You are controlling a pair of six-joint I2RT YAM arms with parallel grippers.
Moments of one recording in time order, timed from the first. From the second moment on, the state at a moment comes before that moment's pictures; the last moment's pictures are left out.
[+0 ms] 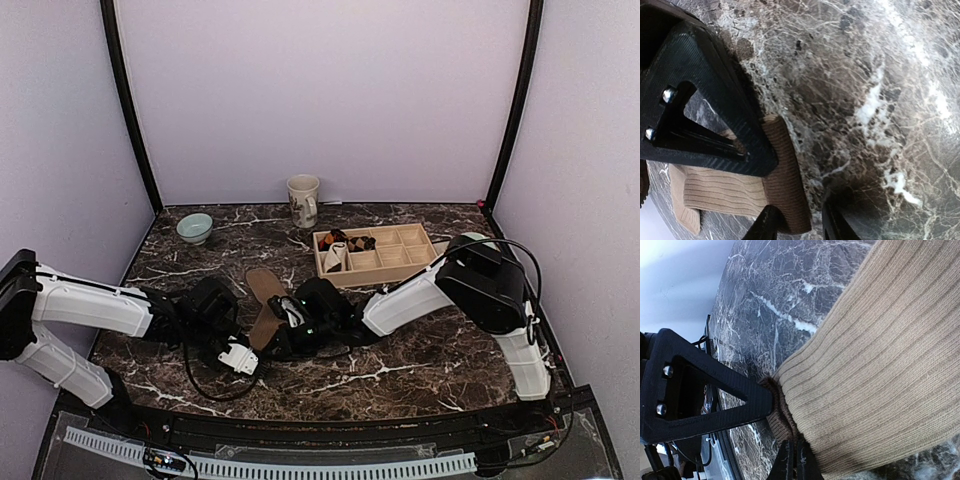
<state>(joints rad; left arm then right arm) -0.85 1.37 0.58 -0.29 0.06 1.27 1.09 2.24 1.27 0.28 -0.50 0.82</state>
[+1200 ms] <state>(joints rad) -0.70 1.67 0.90 -0.68 0.42 1.13 1.41 1.74 0.67 0.54 0.20 0.22</state>
